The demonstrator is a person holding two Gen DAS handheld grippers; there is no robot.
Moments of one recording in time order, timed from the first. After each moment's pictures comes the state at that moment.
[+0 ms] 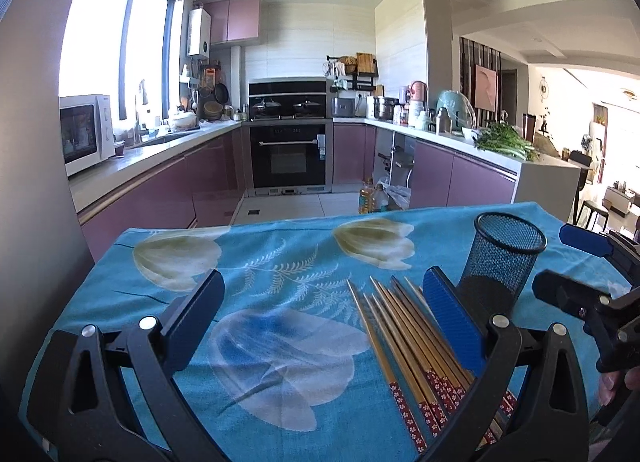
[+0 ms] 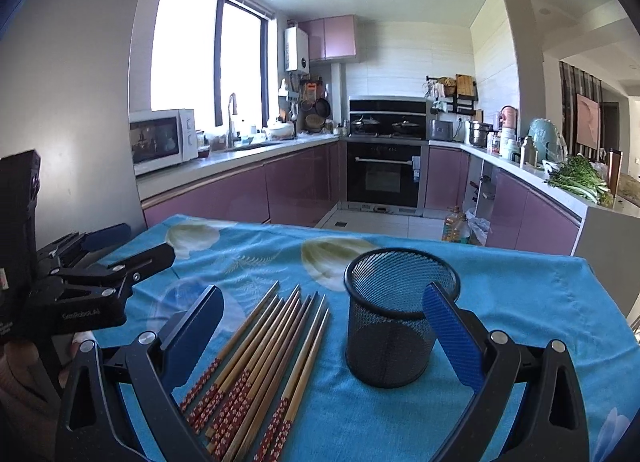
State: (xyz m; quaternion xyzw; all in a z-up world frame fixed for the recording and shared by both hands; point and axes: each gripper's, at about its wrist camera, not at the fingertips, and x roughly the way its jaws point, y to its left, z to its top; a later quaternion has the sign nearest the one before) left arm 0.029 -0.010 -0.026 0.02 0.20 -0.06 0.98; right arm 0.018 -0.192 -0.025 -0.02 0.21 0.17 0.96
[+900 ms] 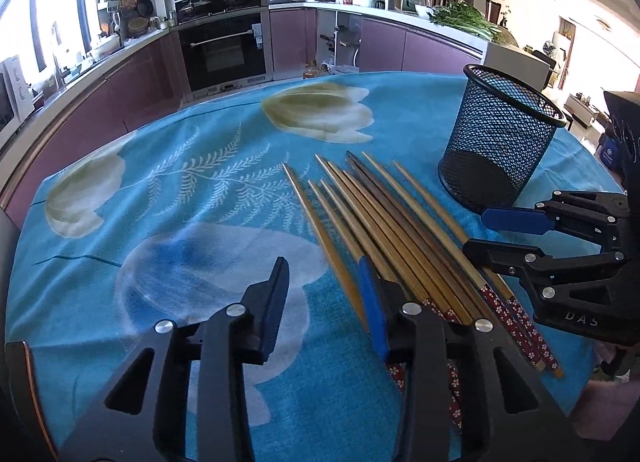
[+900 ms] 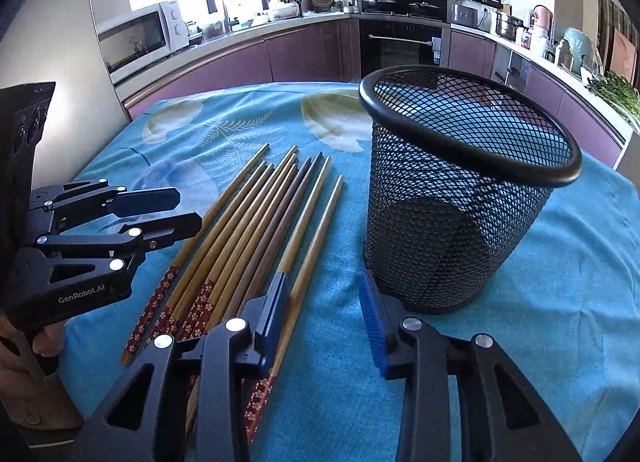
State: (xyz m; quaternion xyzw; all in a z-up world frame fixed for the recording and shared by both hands) left arm 0.113 -0.048 -0.105 0.07 0.40 -0.17 0.90; right arm 0.079 -0.180 -0.089 -0.04 0.41 0.17 0.89
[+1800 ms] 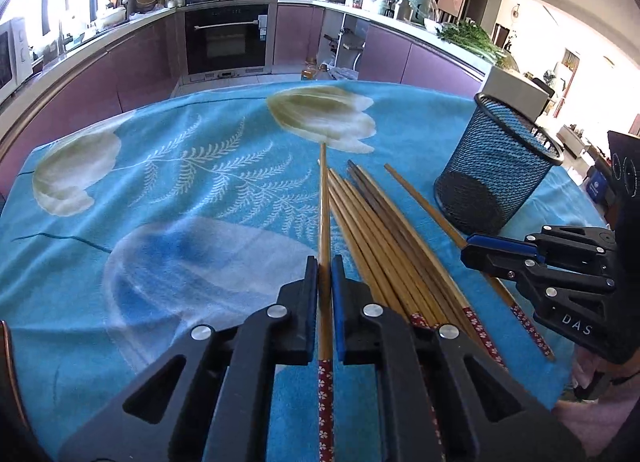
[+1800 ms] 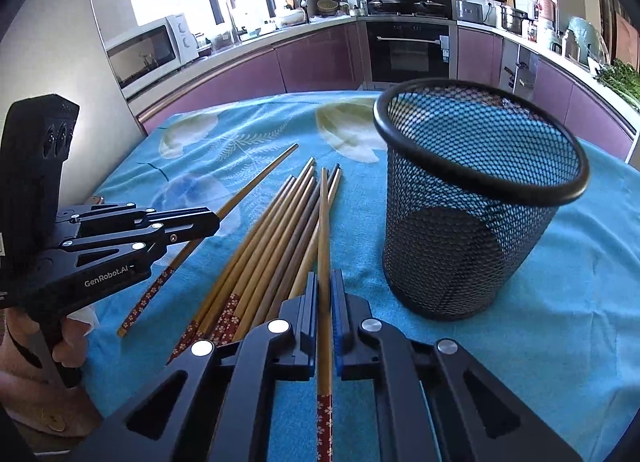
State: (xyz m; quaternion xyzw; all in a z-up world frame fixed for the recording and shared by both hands) left arm 0.118 -0.035 -0.094 0.00 0.41 -0.18 0.89; right arm 0.076 -0.180 -0.071 0.01 0.40 0.21 0.89
